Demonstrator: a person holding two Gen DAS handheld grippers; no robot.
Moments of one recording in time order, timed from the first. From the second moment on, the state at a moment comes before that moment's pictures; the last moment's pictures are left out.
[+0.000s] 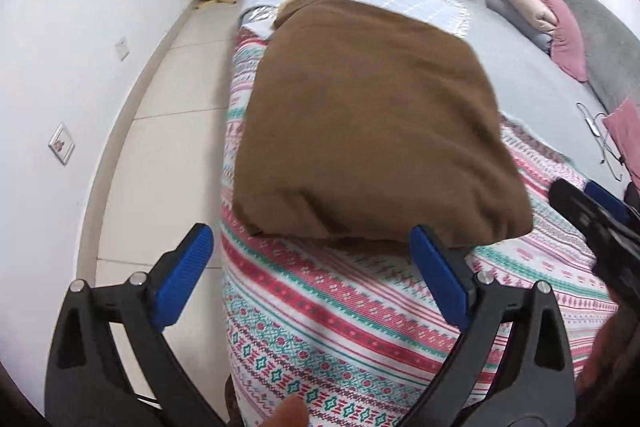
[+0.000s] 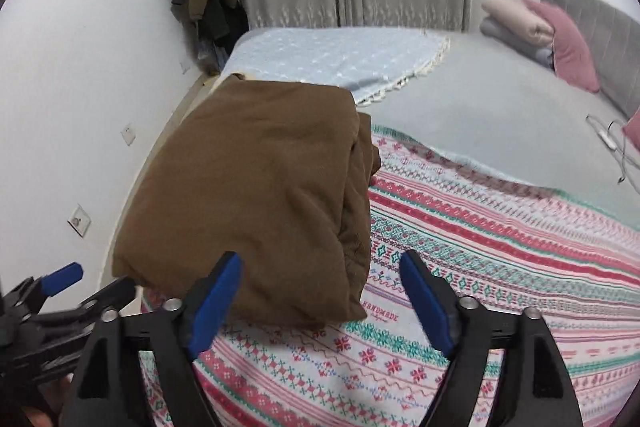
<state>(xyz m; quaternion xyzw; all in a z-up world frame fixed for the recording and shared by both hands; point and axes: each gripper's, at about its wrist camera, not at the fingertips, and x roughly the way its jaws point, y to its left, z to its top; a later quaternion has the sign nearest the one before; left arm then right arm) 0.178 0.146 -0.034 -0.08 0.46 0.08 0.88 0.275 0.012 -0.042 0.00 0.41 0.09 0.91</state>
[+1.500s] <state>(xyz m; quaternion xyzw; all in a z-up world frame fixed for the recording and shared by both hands) 0.181 0.119 -0.061 -0.04 0.48 0.07 0.87 0.260 0.019 -0.089 -0.04 0.47 0.08 0.88</state>
